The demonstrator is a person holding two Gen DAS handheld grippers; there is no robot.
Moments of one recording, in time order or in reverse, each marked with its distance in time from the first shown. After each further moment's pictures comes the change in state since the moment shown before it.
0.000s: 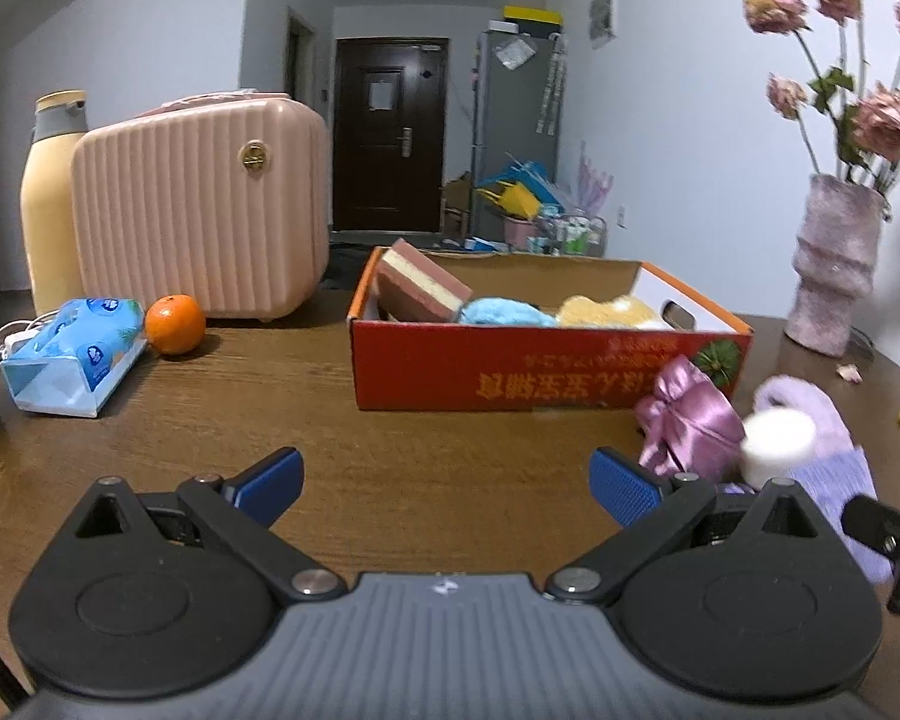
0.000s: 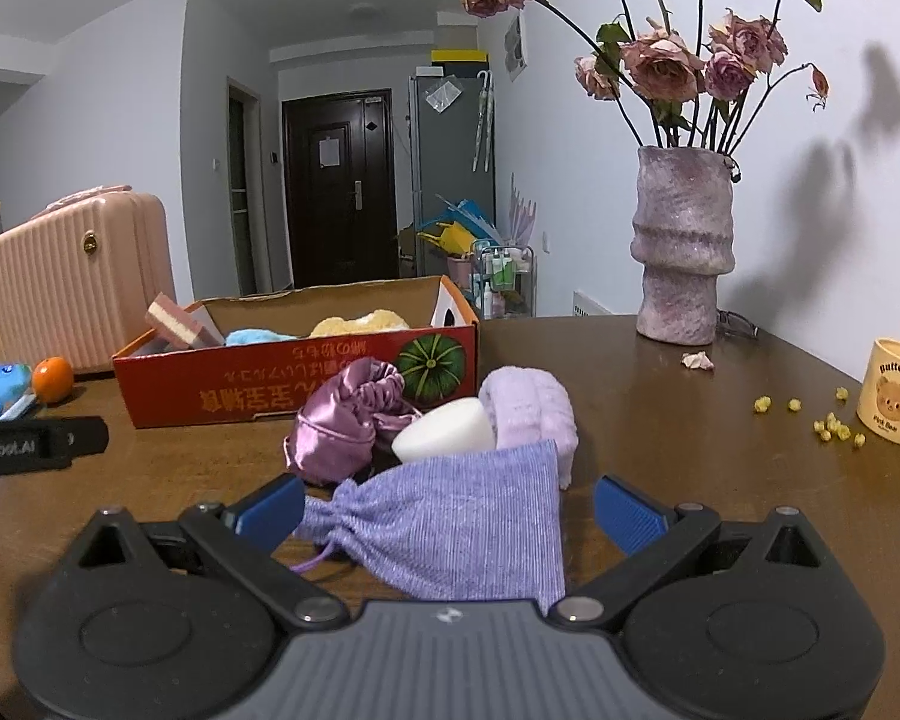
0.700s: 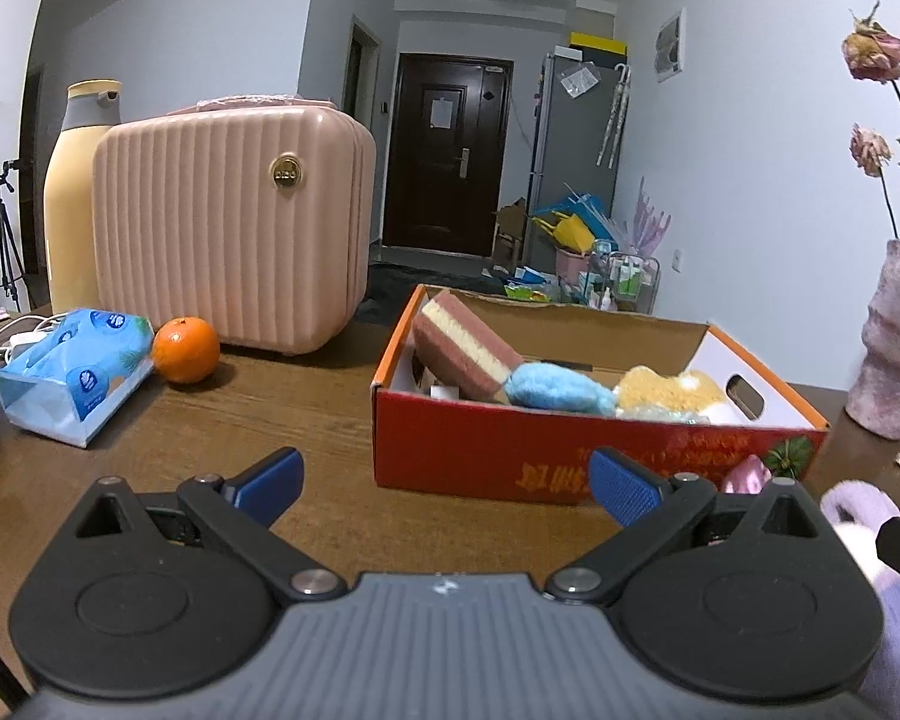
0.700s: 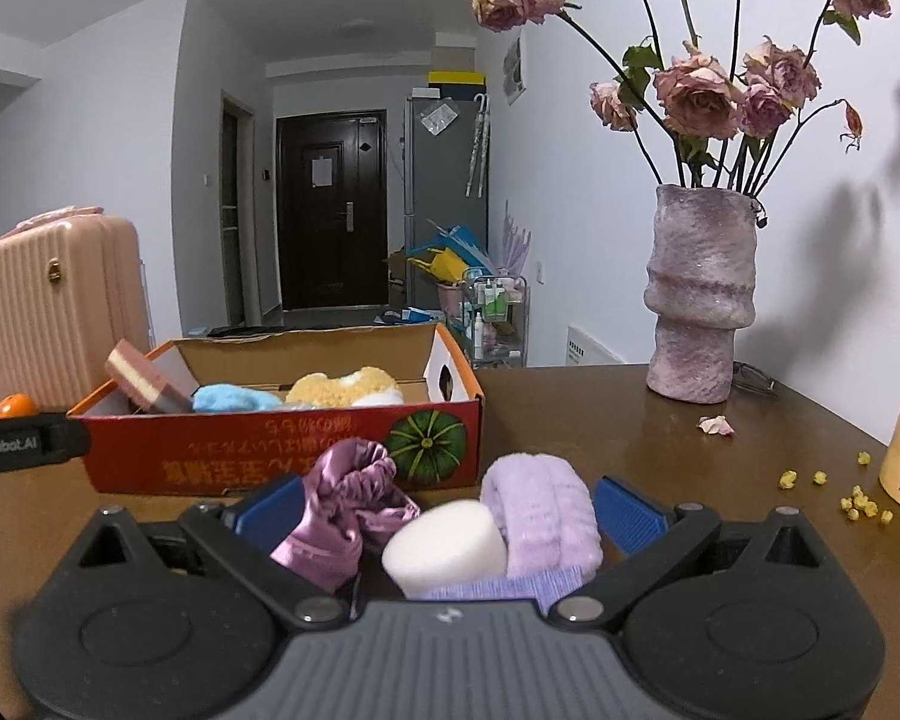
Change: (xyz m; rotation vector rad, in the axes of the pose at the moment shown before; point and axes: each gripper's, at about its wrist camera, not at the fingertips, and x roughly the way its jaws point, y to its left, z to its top) left arm 0.054 0.005 0.033 -0.108 -0.046 0.096; right arm 0.051 0.009 0.040 -0.028 -0.054 -0.030
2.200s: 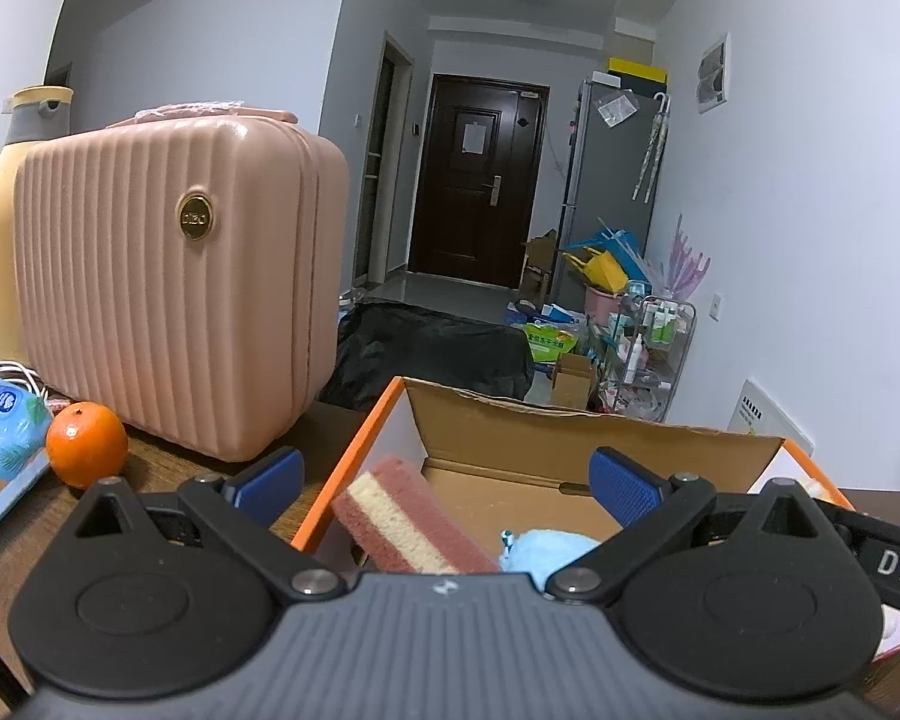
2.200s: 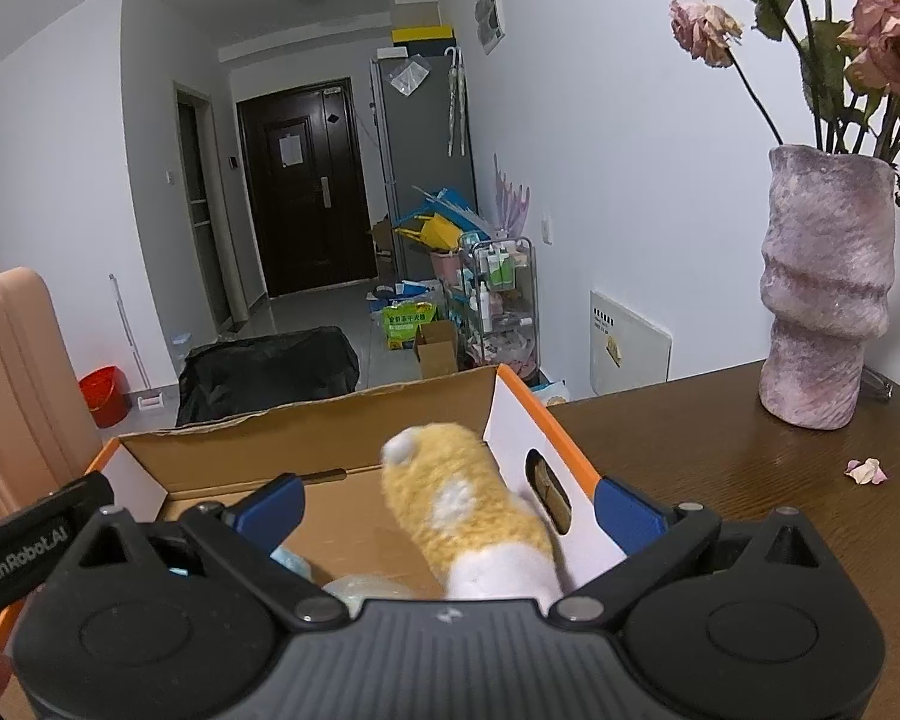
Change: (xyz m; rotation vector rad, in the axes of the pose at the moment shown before) left arm 0.130 -0.025 0.067 -0.063 -0.058 0.061; right arm 0.173 0.049 0.089 0.126 0.088 -0.005
